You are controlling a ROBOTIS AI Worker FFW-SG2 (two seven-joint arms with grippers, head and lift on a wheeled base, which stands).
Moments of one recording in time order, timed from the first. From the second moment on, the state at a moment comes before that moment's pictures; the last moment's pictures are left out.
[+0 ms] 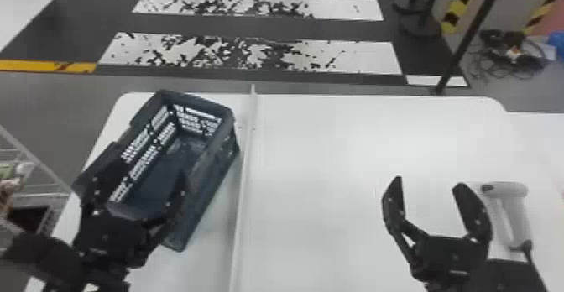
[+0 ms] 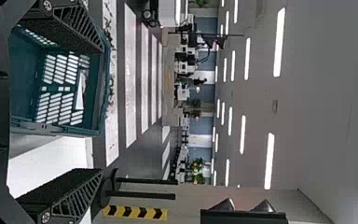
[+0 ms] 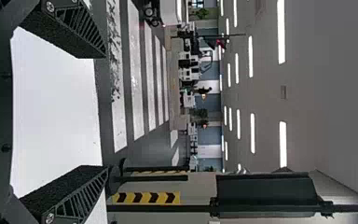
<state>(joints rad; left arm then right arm) 0.73 0.10 0.07 -2.07 0.14 -0.24 -0.18 0.71 -0.04 0.11 -1.94 0.01 -0.36 -0.19</state>
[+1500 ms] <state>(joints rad) 0.76 0.06 0.07 -2.06 0.14 -0.32 -0.18 0.72 -0.06 0.18 -1.92 0.06 -0.39 -0.23</state>
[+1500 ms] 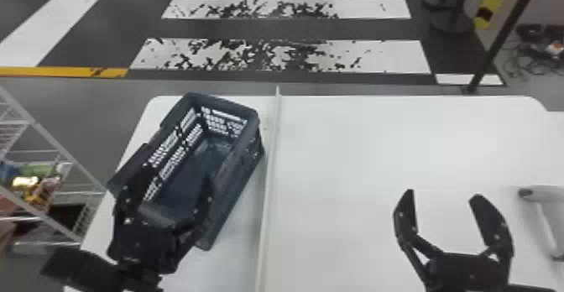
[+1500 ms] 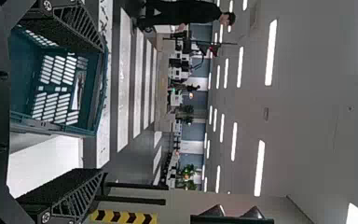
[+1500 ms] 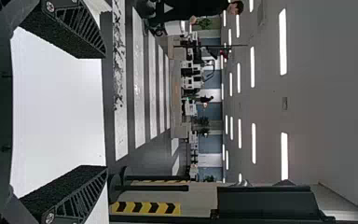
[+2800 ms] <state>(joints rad) 0.77 0.06 0.07 -2.08 0.14 -0.32 -0.18 0.74 -0.06 0.18 -1.93 0.08 -0.44 -0.23</state>
